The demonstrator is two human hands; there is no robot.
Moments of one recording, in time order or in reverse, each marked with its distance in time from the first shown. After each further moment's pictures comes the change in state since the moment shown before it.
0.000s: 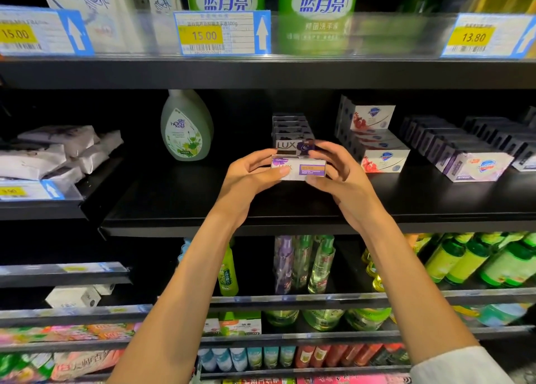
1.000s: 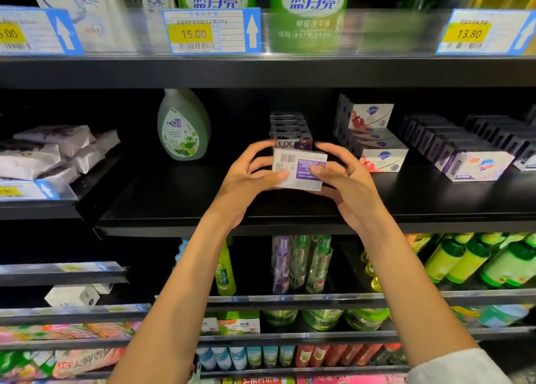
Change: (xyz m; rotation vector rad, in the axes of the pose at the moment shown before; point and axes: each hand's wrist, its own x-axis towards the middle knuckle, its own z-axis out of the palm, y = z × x) left_hand -0.004 -0.001 0.003 0.119 -0.069 0.059; right_hand 0.000 -0.003 -0.007 0.125 0.074 0.099
